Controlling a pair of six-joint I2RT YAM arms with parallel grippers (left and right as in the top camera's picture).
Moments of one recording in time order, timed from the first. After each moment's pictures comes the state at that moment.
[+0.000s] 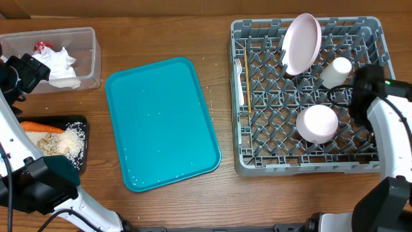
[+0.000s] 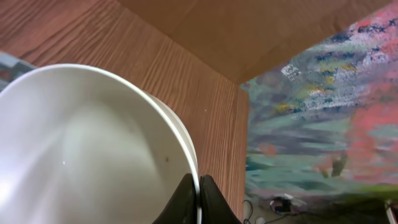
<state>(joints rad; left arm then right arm) 0.53 1.97 2.30 -1.69 0.02 -0.49 -0.23 1.58 1.27 -1.31 1.06 0.87</state>
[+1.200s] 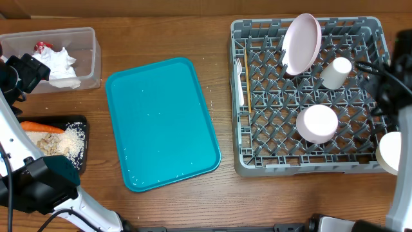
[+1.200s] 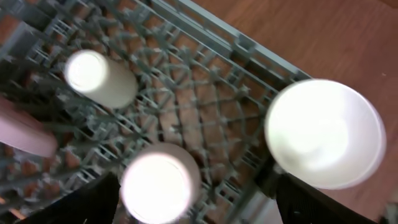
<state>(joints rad) 0.53 1.97 2.30 -1.69 0.02 -0.49 -0.23 1.47 1.69 -1.39 0.32 0.66</state>
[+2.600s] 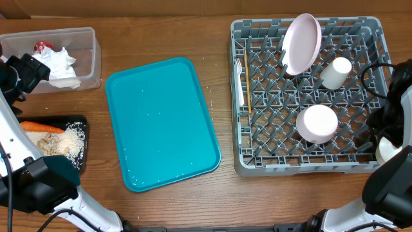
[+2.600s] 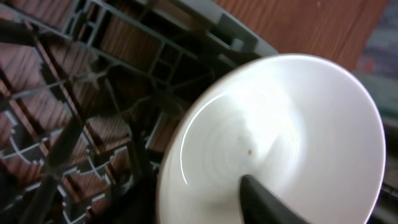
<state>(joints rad) 0.53 1.97 2.30 -1.69 0.02 -0.49 -0.47 1.77 1.48 -1.37 0.43 0.59</state>
